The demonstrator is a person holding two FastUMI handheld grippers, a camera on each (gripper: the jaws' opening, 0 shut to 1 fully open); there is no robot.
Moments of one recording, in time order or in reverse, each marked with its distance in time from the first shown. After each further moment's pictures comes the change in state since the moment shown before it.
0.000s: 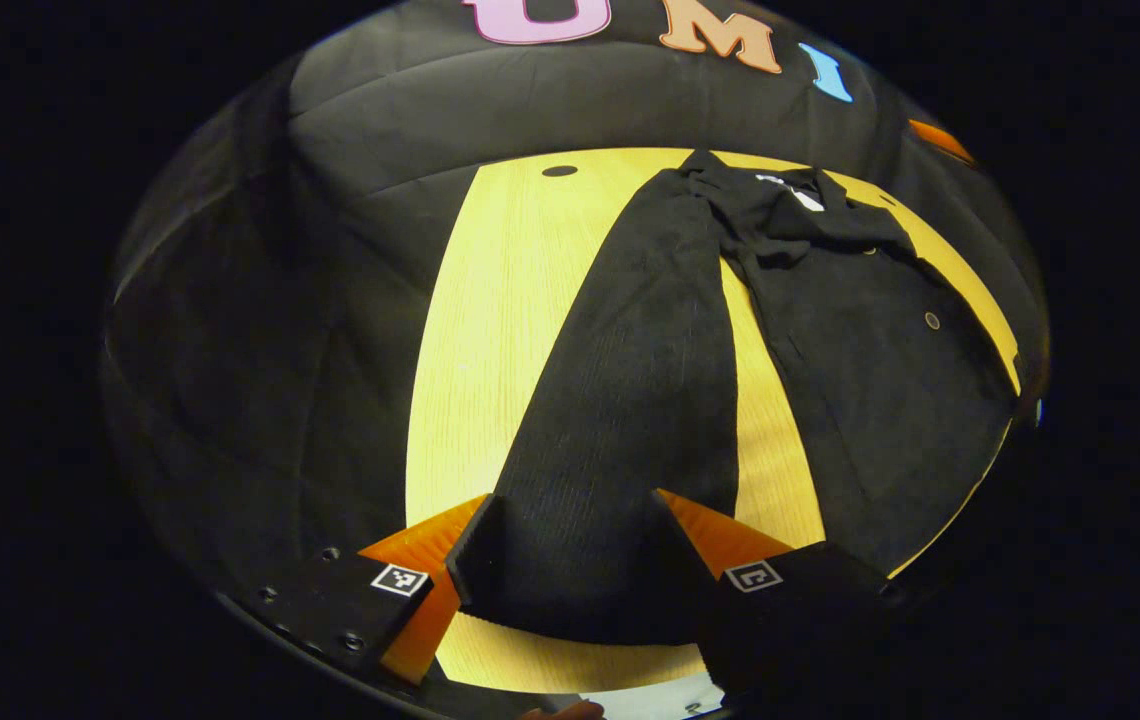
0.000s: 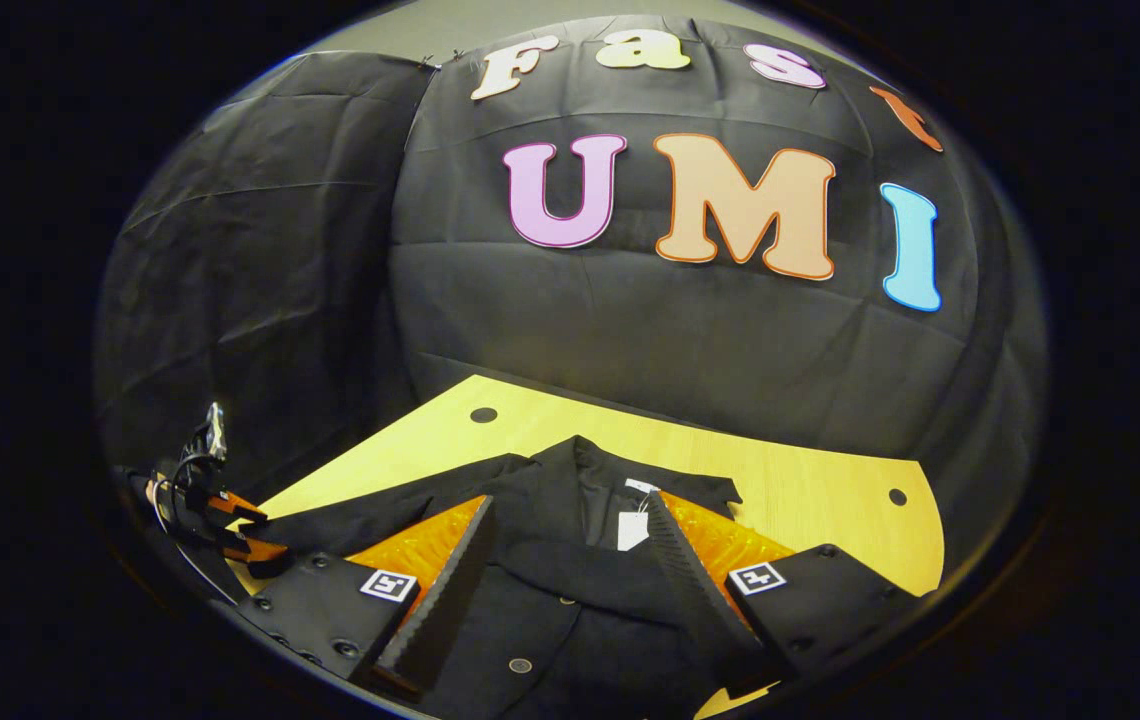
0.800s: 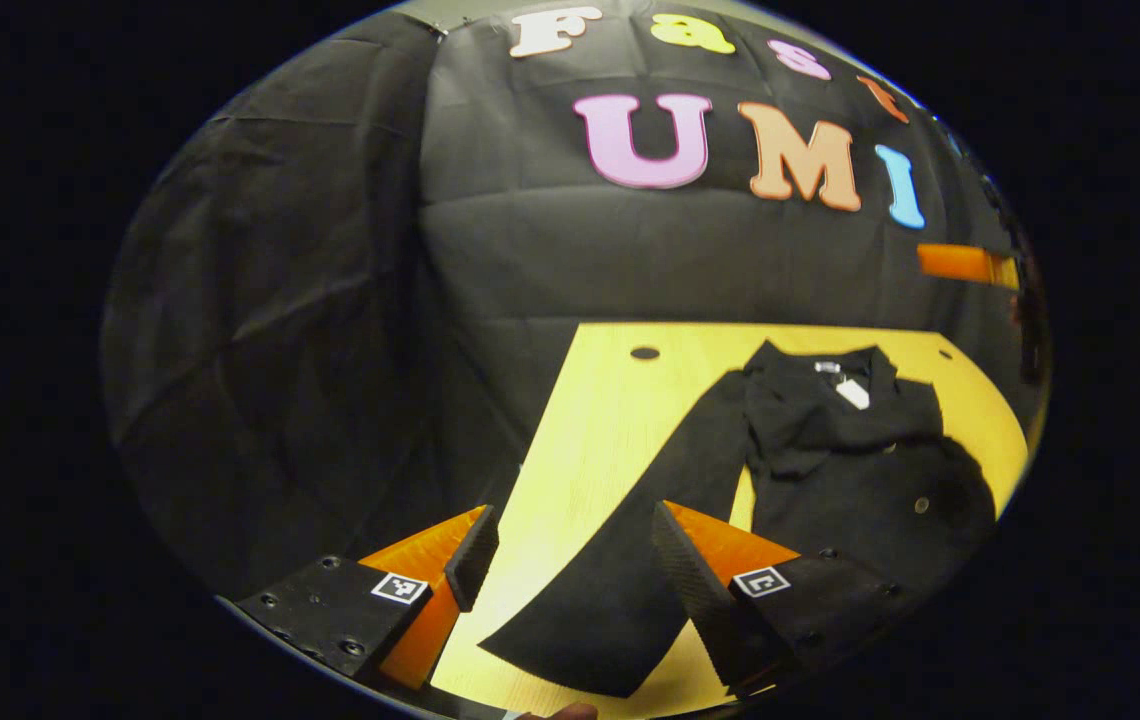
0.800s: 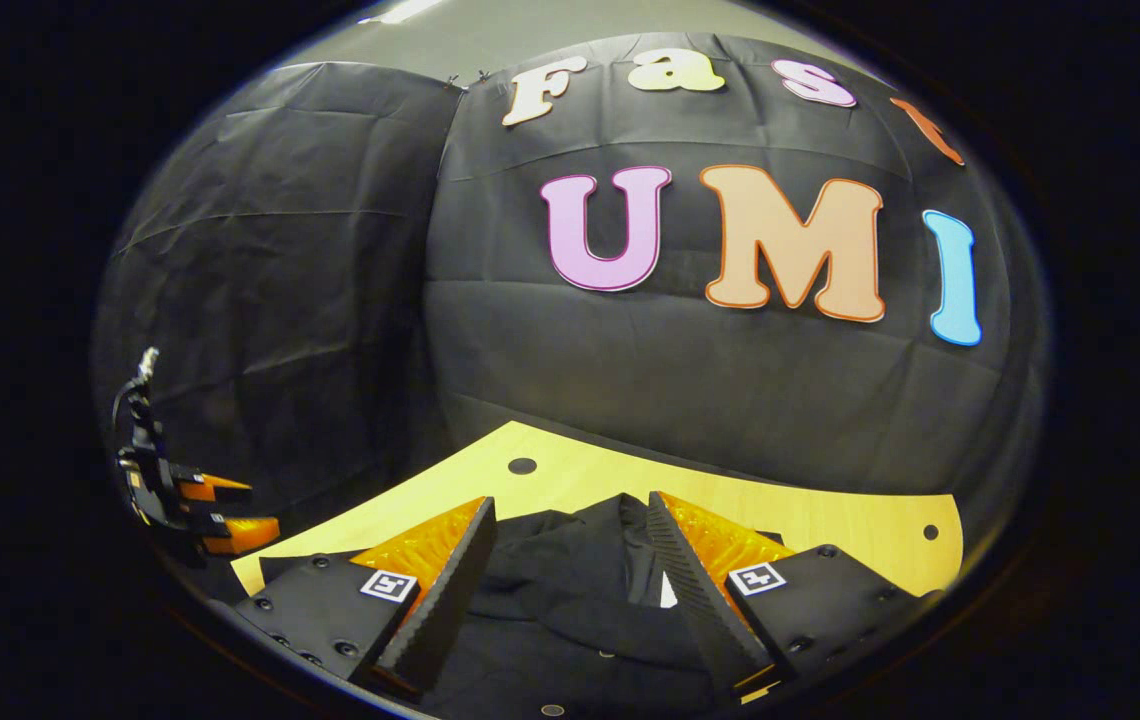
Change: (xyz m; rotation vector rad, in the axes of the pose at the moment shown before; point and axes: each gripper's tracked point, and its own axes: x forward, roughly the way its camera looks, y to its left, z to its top) left arm -0.056 0.014 0.102 -0.188 -0.423 0.238; right arm 0.028 0.037 0.054 -0.006 -0.115 0.092
